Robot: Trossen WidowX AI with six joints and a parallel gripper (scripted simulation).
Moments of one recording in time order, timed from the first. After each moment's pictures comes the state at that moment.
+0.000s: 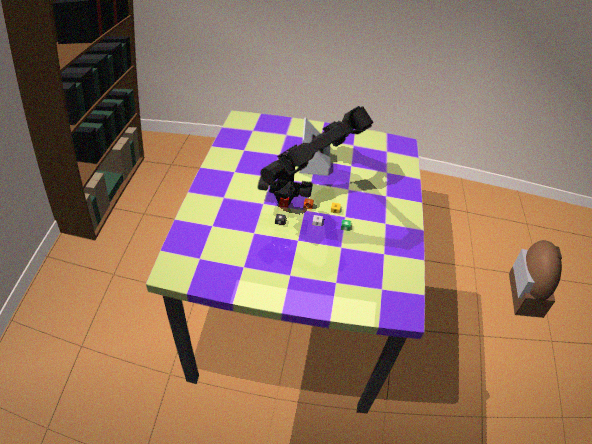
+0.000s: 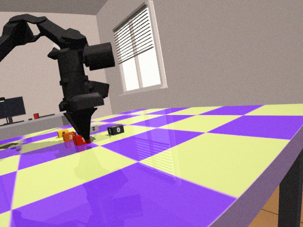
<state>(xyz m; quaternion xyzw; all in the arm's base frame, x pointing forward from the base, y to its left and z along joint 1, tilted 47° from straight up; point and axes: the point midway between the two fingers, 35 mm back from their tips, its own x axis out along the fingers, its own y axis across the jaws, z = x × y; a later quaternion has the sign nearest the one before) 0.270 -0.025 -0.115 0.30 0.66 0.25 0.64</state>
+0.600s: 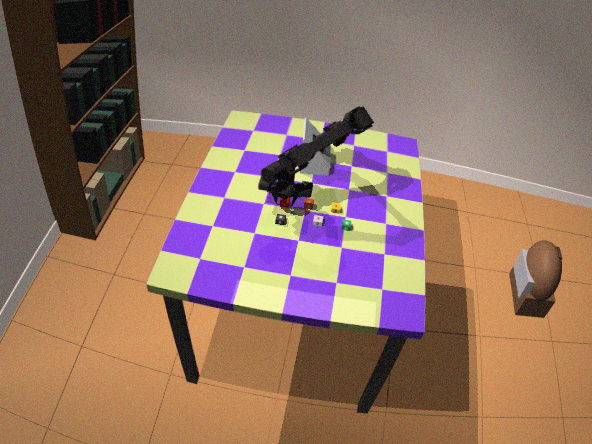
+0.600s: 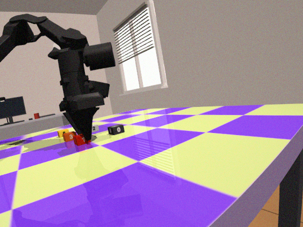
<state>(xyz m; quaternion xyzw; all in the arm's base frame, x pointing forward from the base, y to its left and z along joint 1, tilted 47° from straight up) 0.270 -0.025 -0.115 0.30 0.66 0.25 0.64</state>
